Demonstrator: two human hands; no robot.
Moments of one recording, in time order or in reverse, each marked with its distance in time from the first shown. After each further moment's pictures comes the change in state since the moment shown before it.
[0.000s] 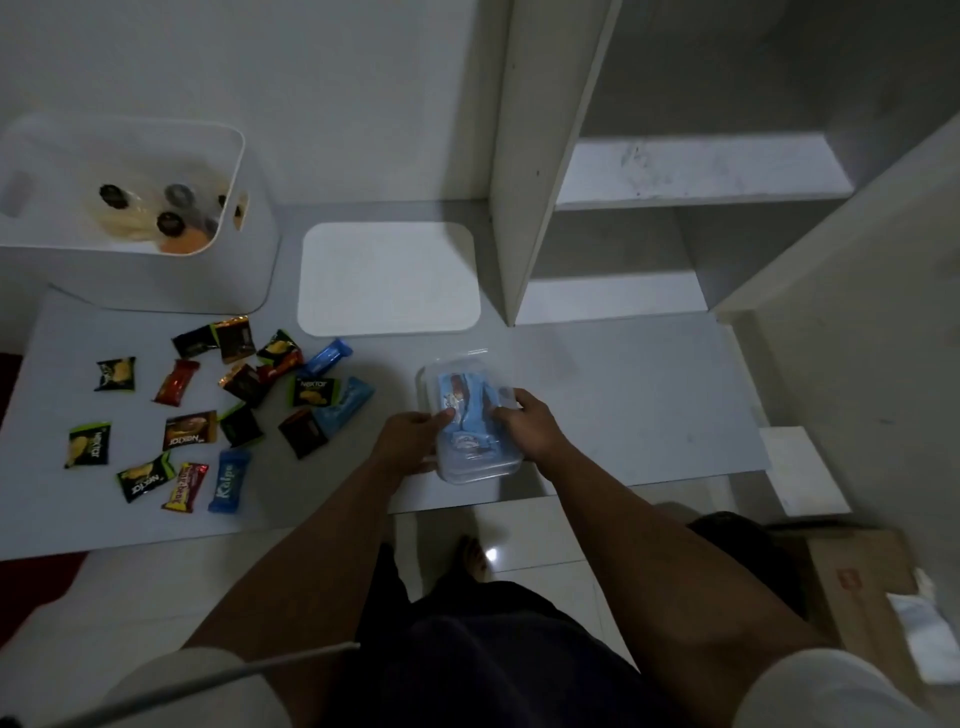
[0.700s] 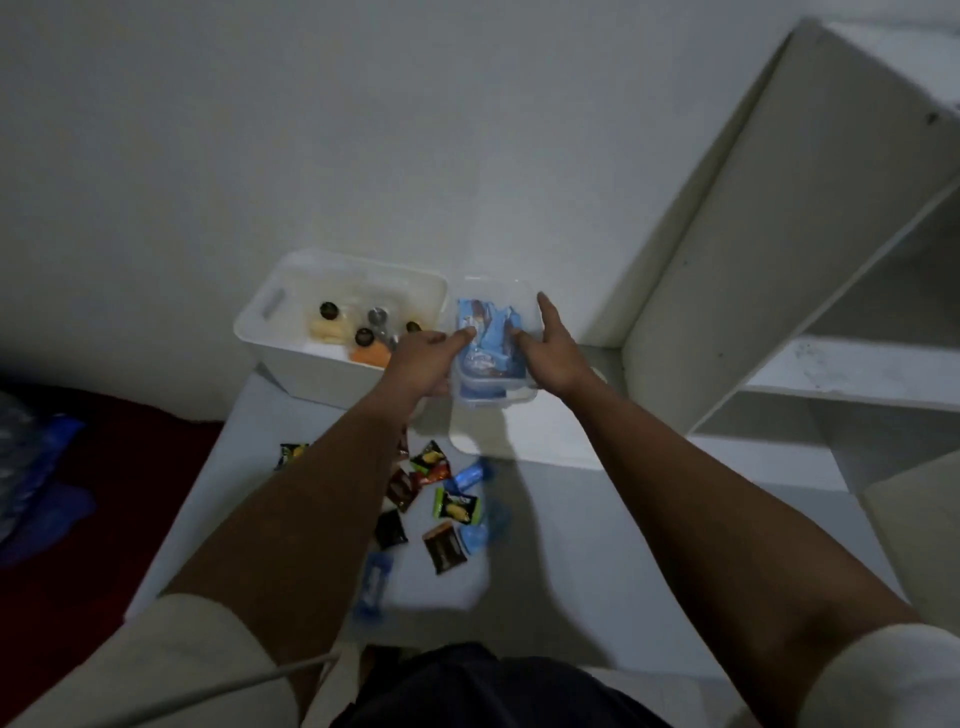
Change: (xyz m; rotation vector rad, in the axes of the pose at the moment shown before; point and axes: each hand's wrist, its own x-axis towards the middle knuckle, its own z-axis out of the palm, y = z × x) left_hand -0.027 0.196 -0.237 -0.082 0.229 0.434; right_hand 0.030 -0.294 0.140 -0.218 0.023 -0.544
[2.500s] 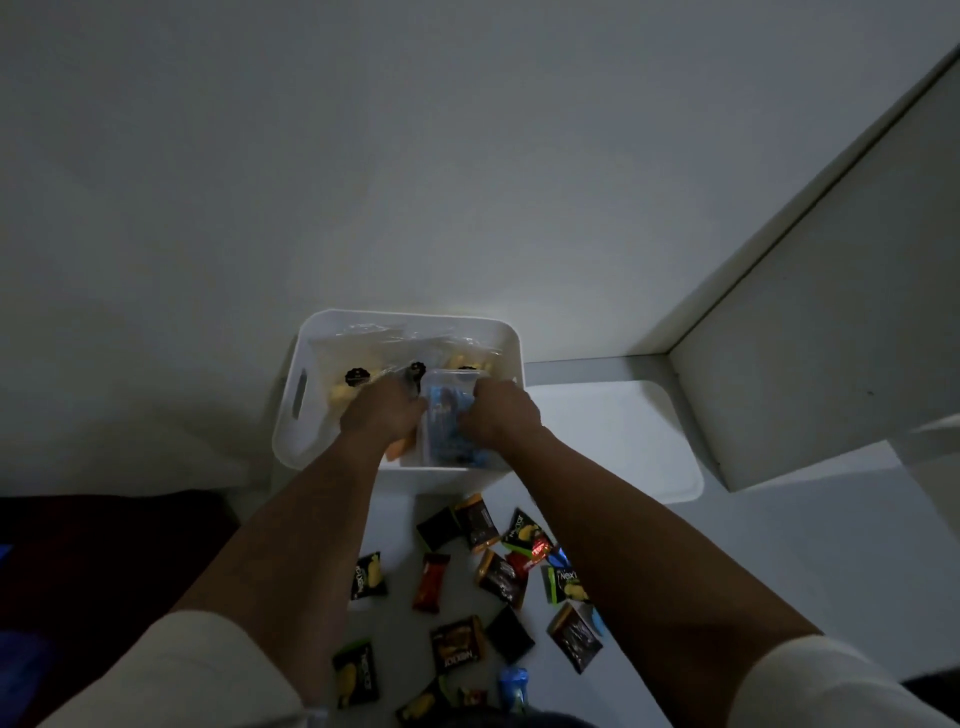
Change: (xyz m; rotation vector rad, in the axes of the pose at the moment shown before) left_hand 0.241 -0.049 -0.172 0.798 -0.172 0.135; right_hand 0.137 -0.072 0.214 -0.599 -0.016 0.299
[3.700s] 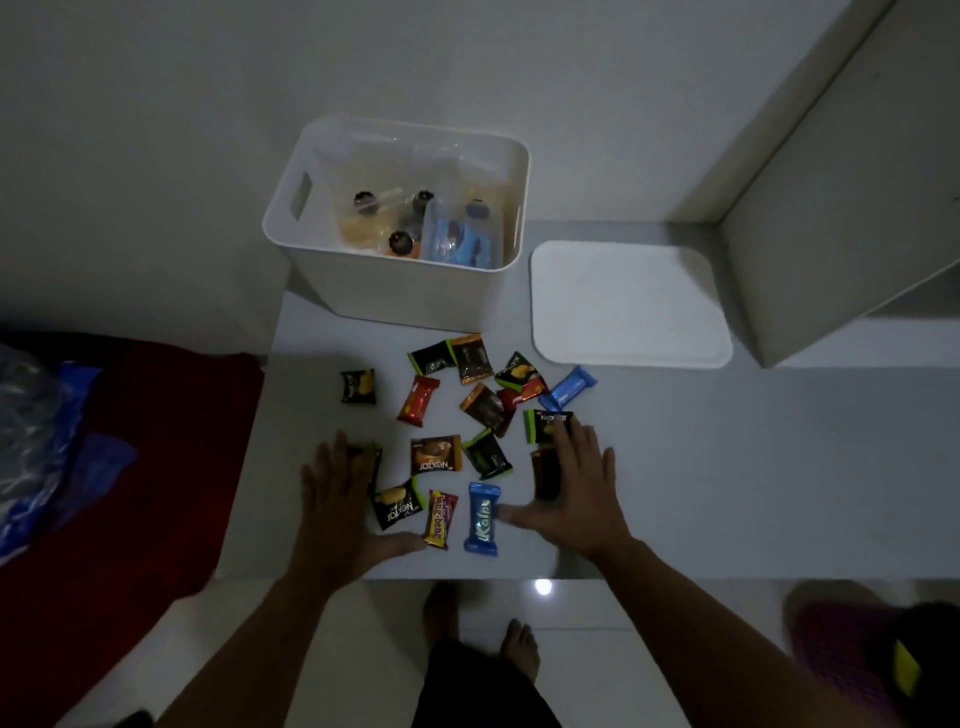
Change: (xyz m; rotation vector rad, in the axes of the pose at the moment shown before) left_hand -0.278 -0.197 0.230 0.293 0.128 0.106; right_hand -0.186 0.276 0.189 0.048 0.000 -0.283
